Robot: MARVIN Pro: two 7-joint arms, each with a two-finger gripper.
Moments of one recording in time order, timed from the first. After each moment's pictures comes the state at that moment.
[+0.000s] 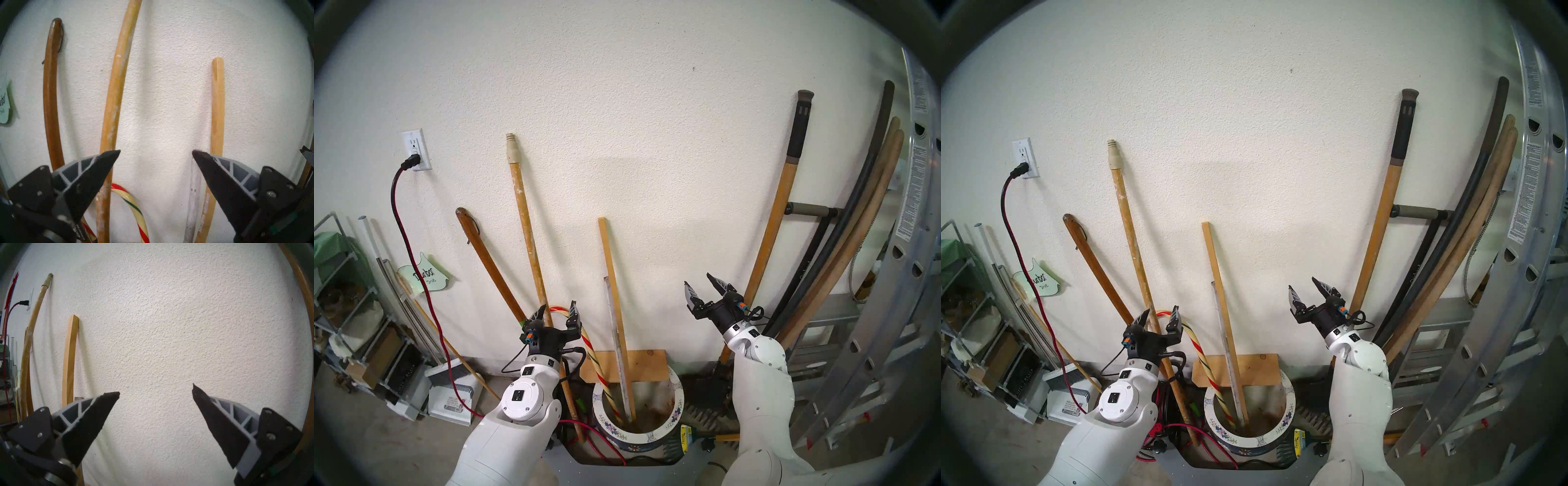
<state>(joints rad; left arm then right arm) 1.77 -1.32 -1.32 -1.56 -0.41 -0.33 0.22 -1.30 -1.70 2.12 -1.10 -0.16 -0.40 0.88</state>
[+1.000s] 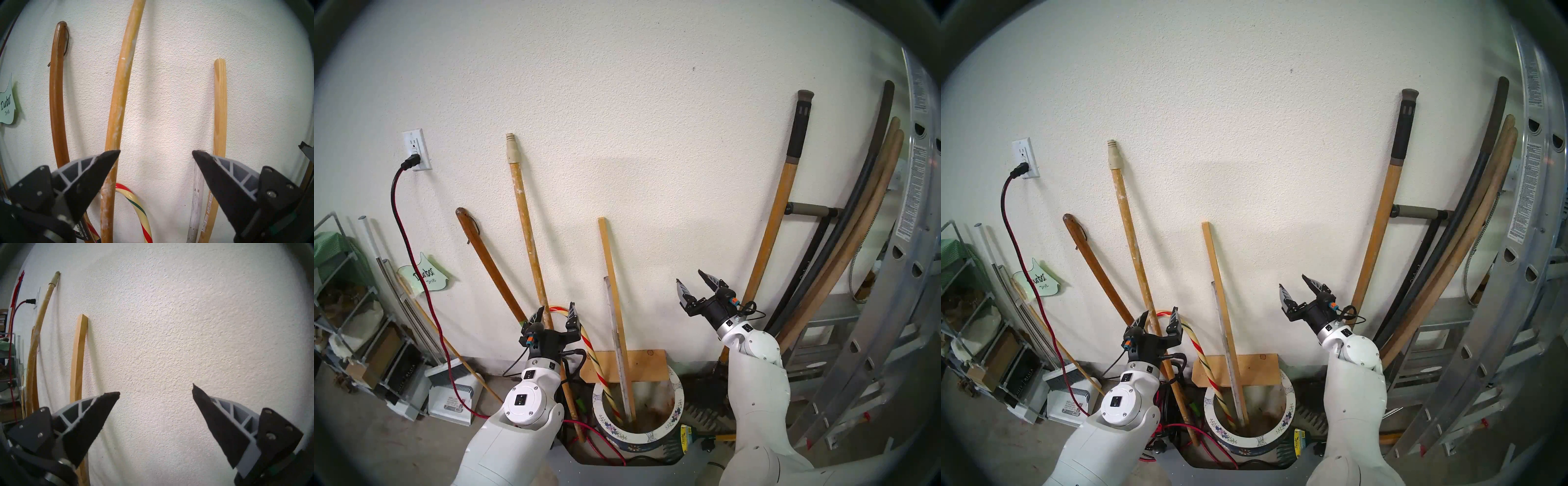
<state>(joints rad) 1.78 -1.33 -1.32 -1.56 -0.39 -0.35 0.23 -1.29 -1.71 2.08 -1.08 -0.19 -0.38 0.89</state>
